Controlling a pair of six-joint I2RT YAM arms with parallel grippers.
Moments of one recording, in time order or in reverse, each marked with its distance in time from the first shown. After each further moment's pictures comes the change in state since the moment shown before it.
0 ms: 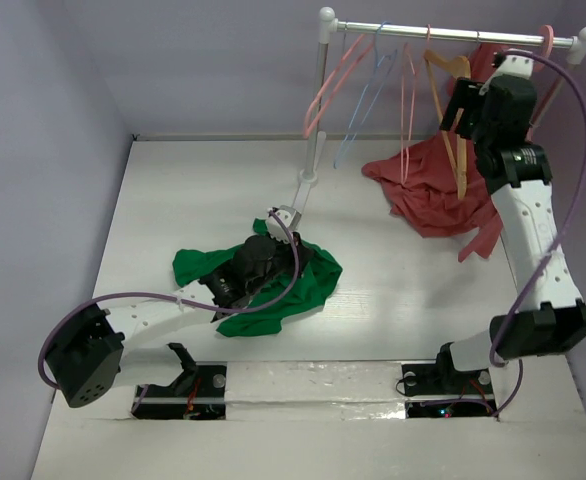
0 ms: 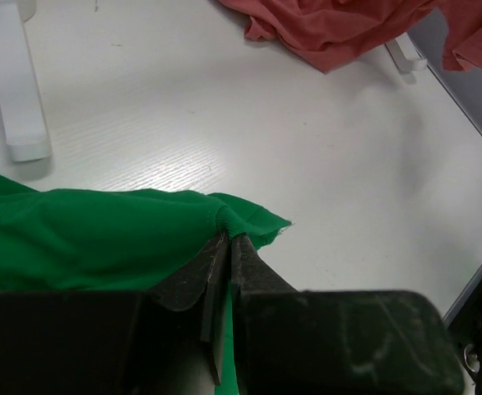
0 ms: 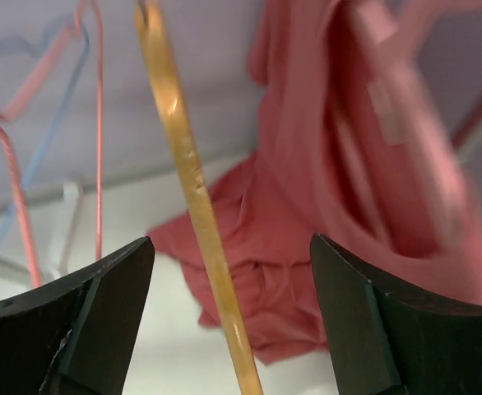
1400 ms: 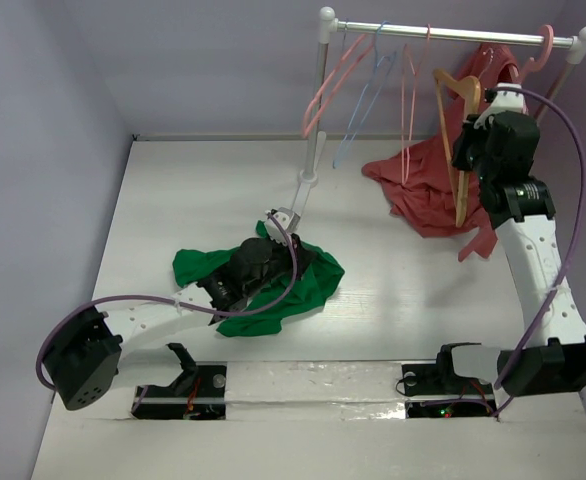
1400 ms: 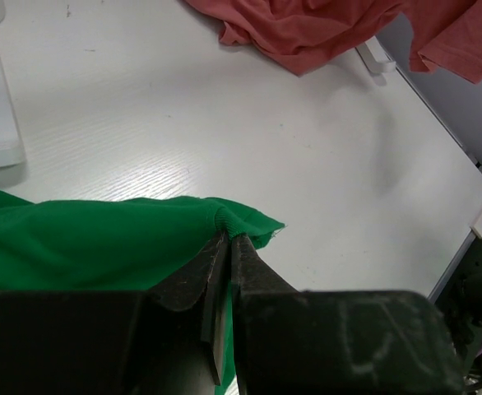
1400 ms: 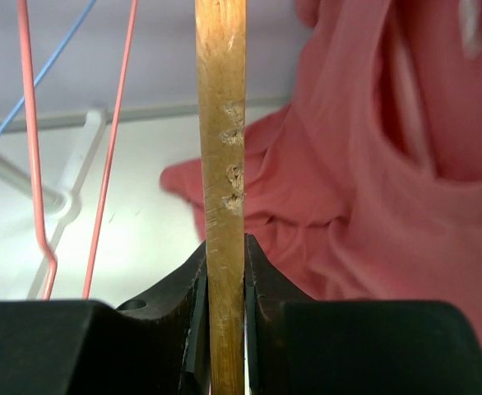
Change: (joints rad) left arm 0.000 -0.020 -0.032 0.055 0.056 -0.017; right arm -0.034 -0.150 -0.257 0.036 -0.167 -0.060
